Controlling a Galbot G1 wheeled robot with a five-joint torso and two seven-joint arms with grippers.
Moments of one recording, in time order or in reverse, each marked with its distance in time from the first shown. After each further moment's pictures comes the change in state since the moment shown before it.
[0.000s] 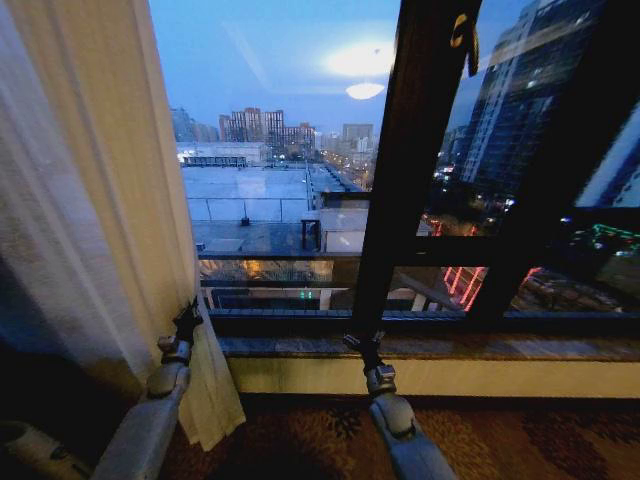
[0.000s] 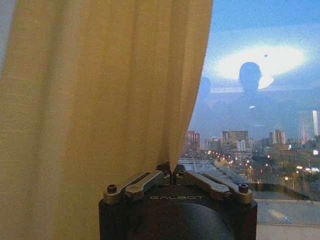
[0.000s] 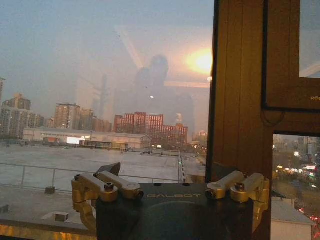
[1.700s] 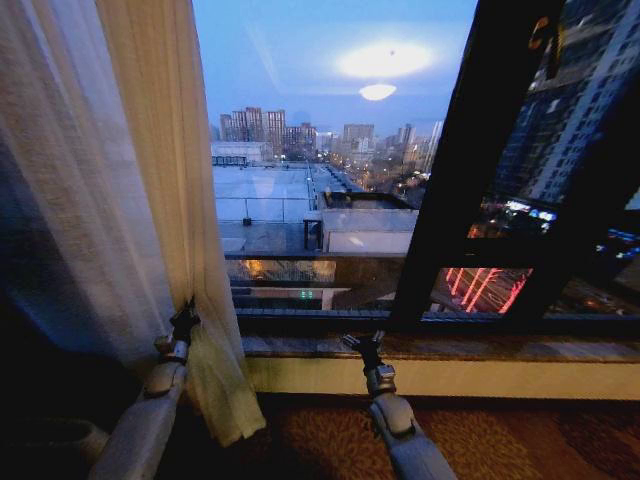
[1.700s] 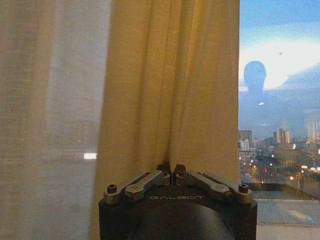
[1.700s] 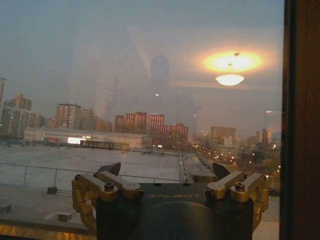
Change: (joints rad) left arm -0.008 0.014 0.000 0.018 -0.007 -0.008 -0.001; right arm 0.000 0.000 0.000 0.000 0.000 0.000 0.000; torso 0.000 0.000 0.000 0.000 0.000
